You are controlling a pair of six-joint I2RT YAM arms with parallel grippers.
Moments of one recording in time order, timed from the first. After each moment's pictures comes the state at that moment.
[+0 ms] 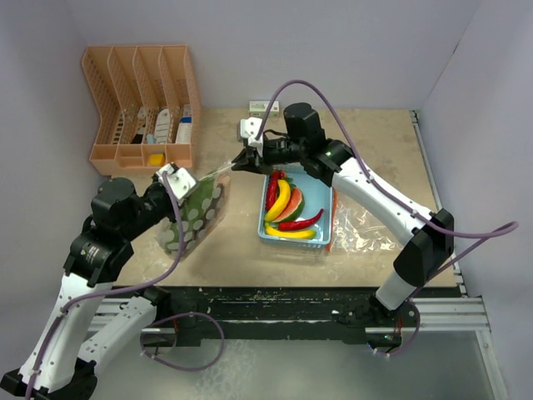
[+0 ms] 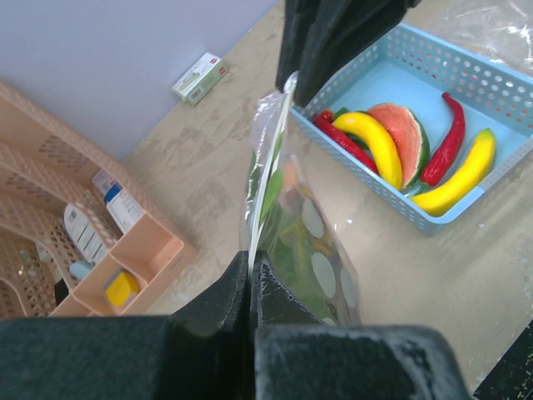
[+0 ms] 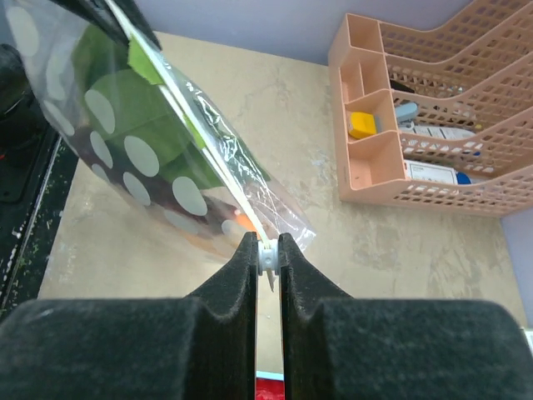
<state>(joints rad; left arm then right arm) -0.39 0.68 1.07 -0.63 0.23 0.42 0.69 1.65 1.61 -0.32 -0.75 -0.53</state>
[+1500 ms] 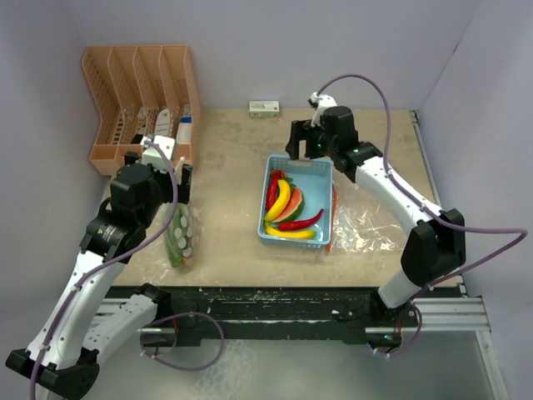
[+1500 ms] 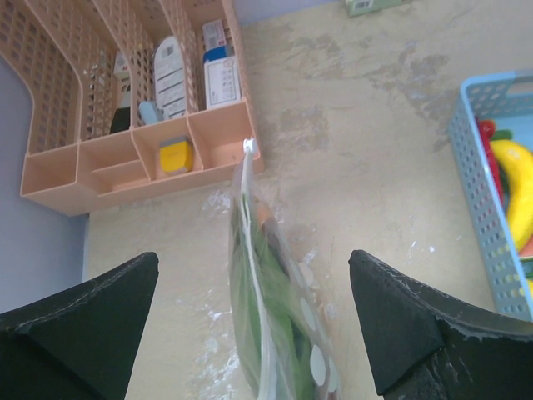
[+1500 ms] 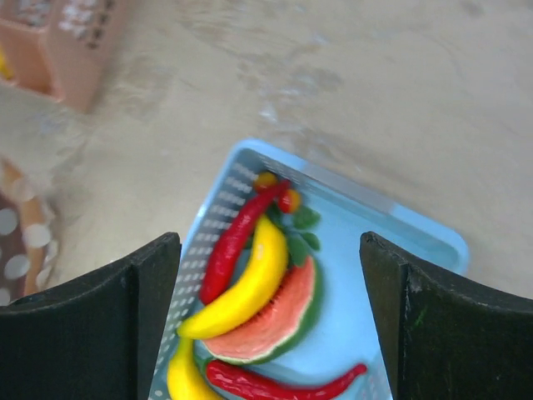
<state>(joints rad) -0.38 0.81 1.05 -0.59 -0.31 0.06 0.45 1.60 1.40 -0.28 -0.08 0.18</state>
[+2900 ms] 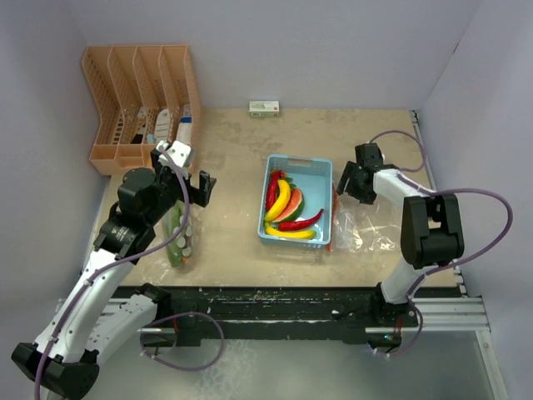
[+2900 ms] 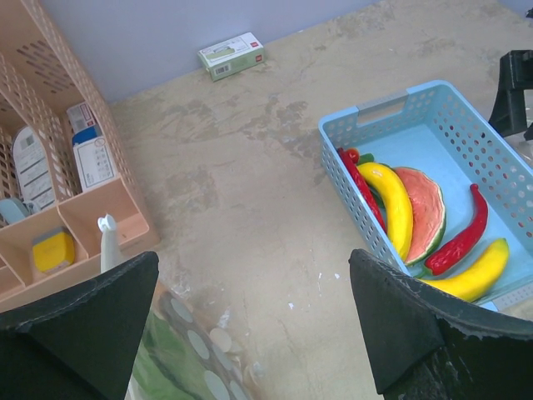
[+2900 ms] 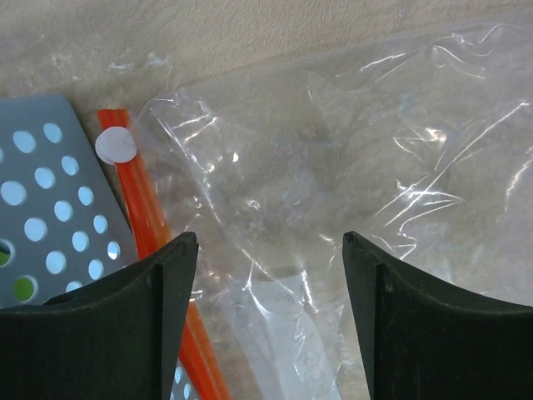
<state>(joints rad) -0.38 0.80 0.90 -0.30 0.06 0.06 0.11 1.69 1.05 -0.43 0.14 0.48</state>
